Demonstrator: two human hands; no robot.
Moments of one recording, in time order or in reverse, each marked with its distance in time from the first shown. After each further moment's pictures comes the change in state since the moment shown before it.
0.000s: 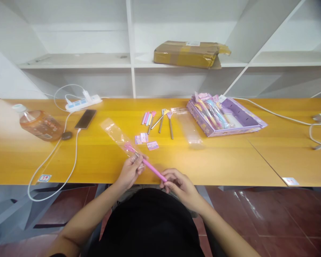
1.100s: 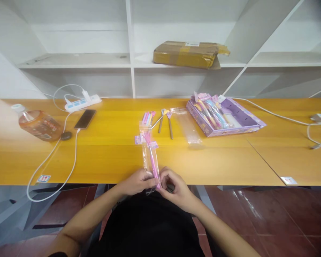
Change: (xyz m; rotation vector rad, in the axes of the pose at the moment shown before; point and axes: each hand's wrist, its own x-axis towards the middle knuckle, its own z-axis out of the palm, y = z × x) left_hand -0.009 0.007 0.000 0.635 -0.717 -0.093; right_hand 0.008 -0.013 0.017 -0.237 0.008 -0.131
